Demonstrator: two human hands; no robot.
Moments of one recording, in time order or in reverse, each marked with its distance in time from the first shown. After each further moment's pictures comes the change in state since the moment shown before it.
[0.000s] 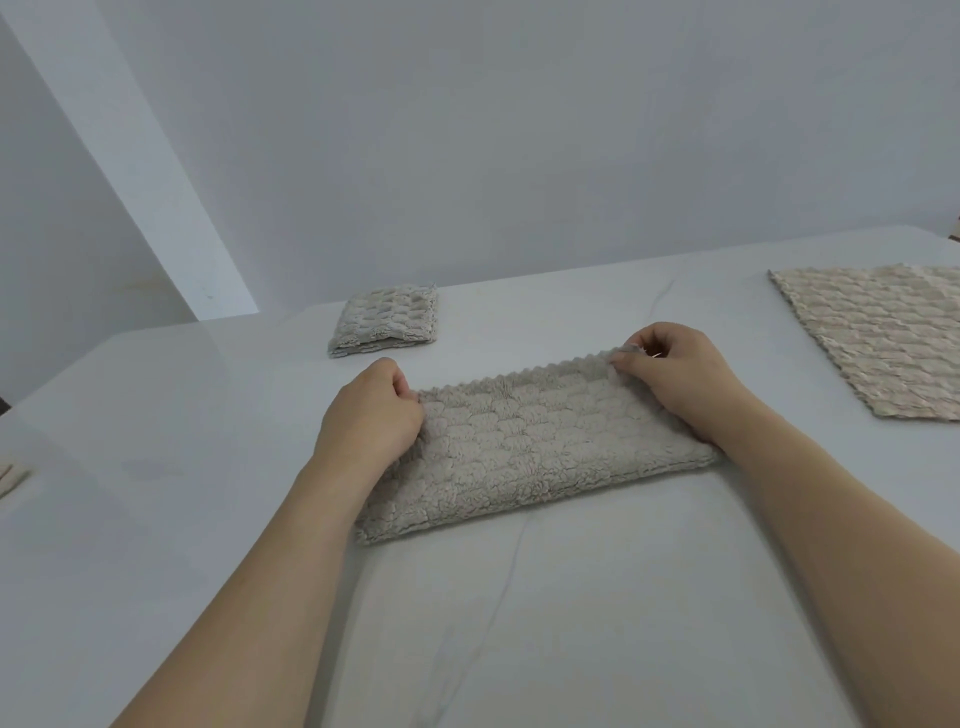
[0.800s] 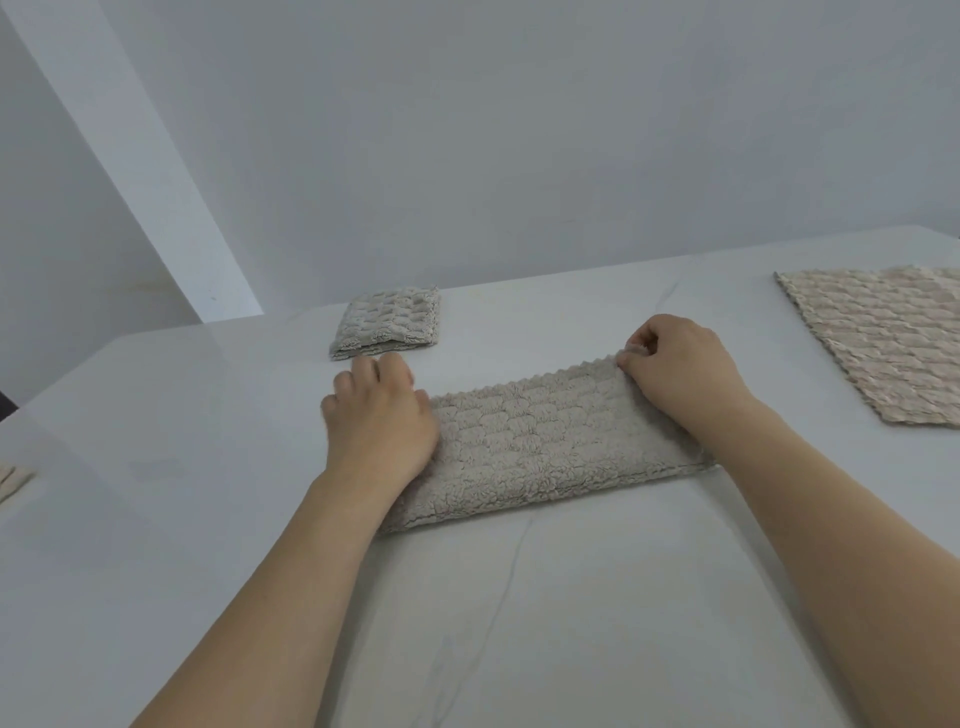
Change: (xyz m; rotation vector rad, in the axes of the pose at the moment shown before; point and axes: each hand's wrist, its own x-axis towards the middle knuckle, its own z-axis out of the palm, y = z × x) left_hand -0.012 0.014 0.005 0.262 0.104 0.079; right_hand -0.001 -0.022 0.004 -0.517 0.097 -0.045
